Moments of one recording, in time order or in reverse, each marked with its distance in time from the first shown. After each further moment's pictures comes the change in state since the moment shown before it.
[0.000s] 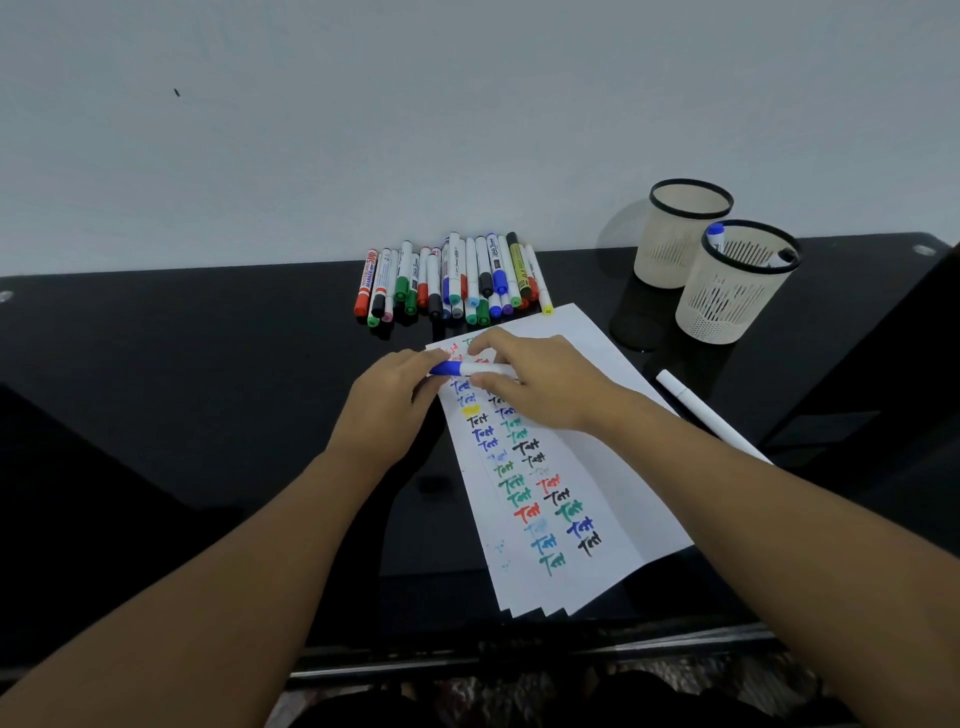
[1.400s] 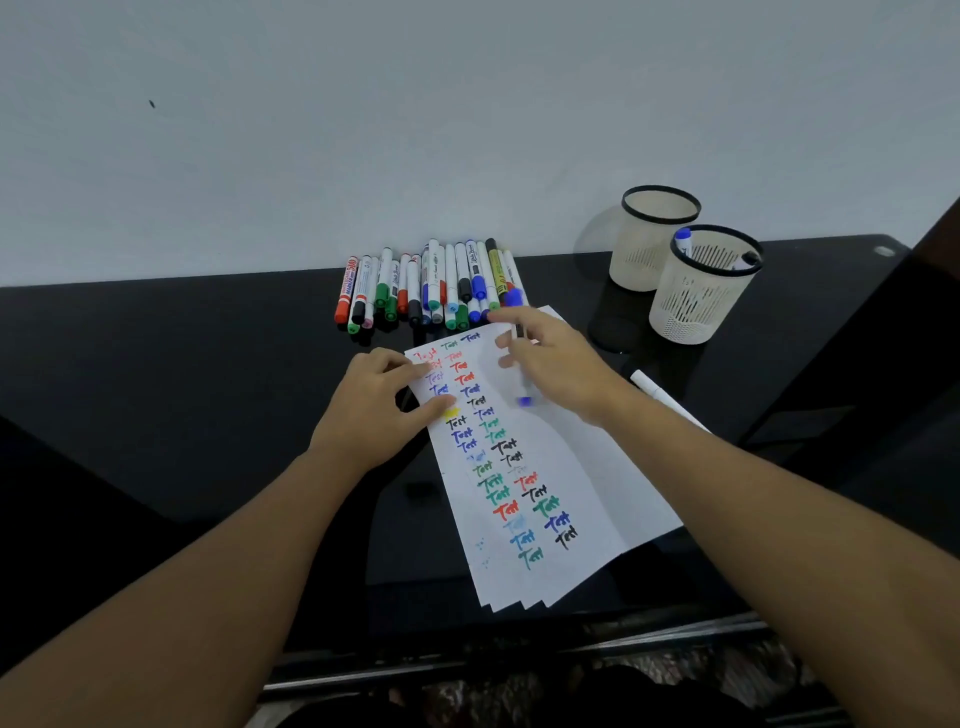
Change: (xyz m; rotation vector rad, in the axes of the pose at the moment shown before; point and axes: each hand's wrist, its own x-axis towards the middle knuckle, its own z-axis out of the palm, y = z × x) left_hand 0.002 -0.003 0.004 0.009 -0.123 -0.104; right_hand -0.014 0.015 -0.017 0.621 0.167 0.297
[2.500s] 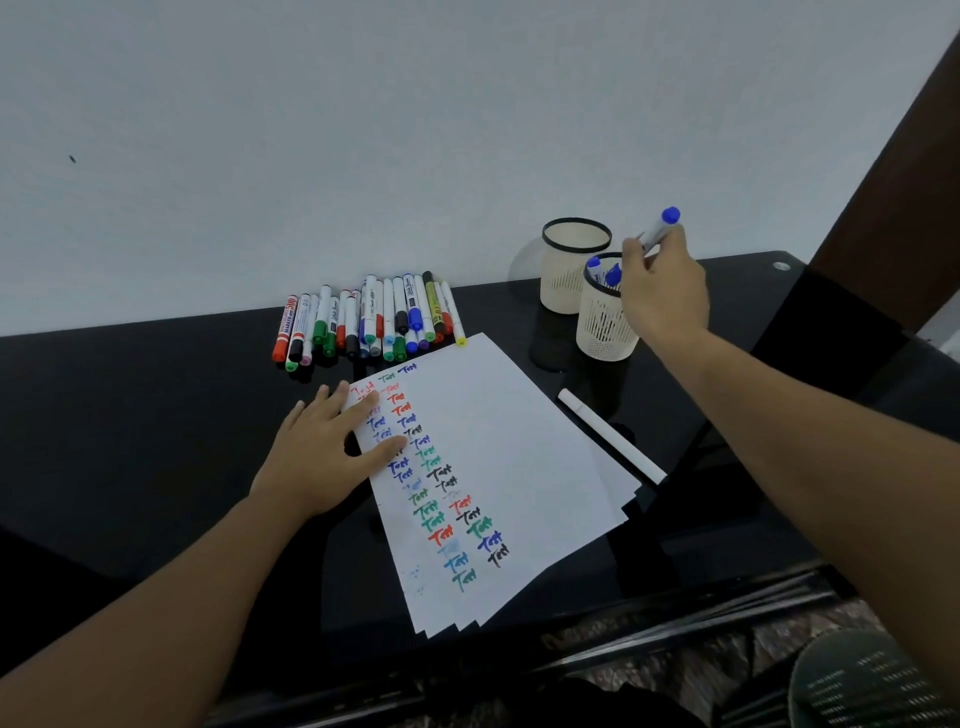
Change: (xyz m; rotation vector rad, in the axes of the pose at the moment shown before) left_hand -0.002 0.013 0.000 0.175 -0.329 -0.119; right_hand -0.010 0.015 -0.161 -0.245 0.793 0.142
